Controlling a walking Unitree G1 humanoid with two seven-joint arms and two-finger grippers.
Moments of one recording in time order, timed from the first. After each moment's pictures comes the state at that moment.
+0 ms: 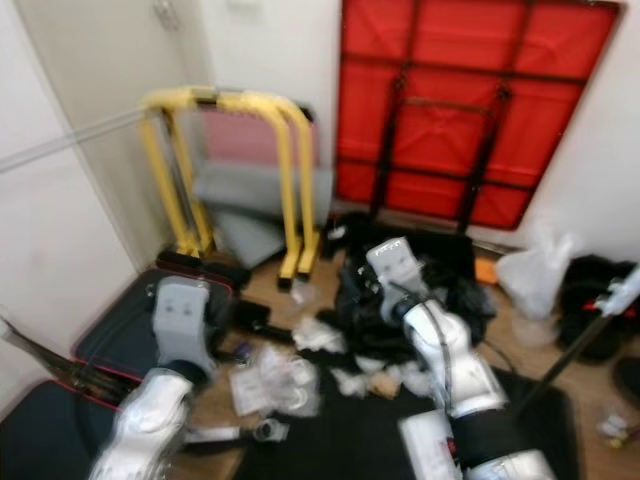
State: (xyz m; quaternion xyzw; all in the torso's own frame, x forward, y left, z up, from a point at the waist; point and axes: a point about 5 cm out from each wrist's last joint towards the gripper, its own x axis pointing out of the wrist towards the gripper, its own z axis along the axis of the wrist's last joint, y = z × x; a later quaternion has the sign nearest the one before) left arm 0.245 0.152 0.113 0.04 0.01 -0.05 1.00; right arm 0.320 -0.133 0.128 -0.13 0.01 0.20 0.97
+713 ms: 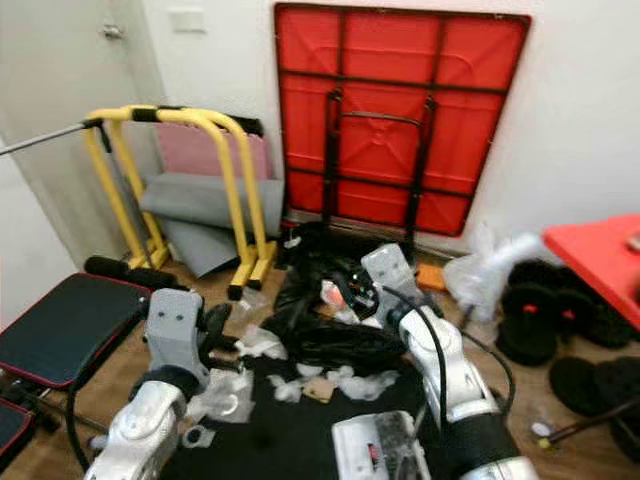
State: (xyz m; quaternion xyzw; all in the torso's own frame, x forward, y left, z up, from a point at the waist) left arm 0.245 0.144 0.112 0.03 0.01 -0.07 1.00; right arm 0.321 -0.141 0.123 -0.13 0.02 0.19 0.97
